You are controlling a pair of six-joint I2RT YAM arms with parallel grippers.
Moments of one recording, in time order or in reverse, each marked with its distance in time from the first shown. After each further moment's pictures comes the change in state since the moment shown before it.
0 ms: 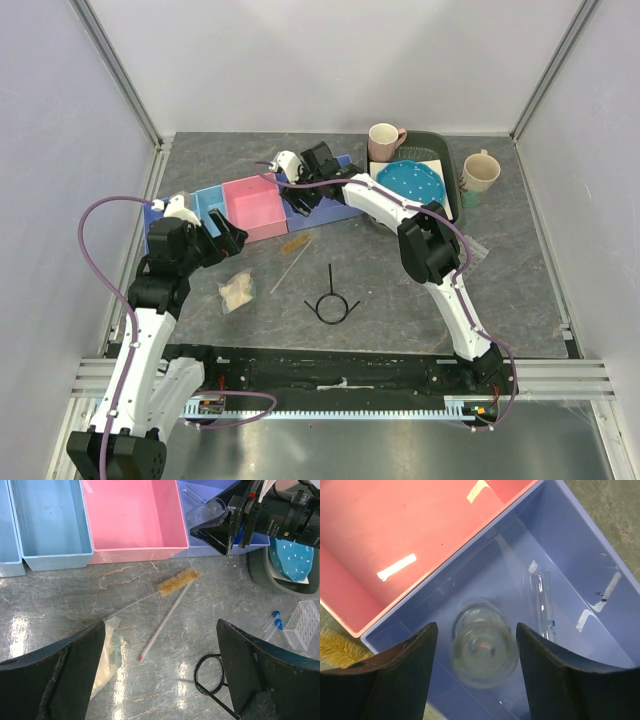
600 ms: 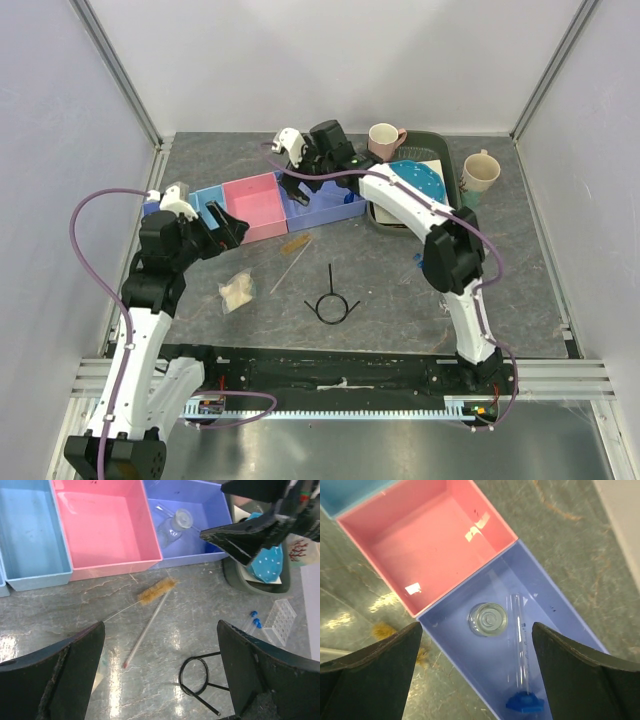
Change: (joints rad) left arm 0.000 0.002 0.069 -0.010 0.040 -0.001; right arm 0.000 -0.172 -0.034 0.002 -0.063 -0.021
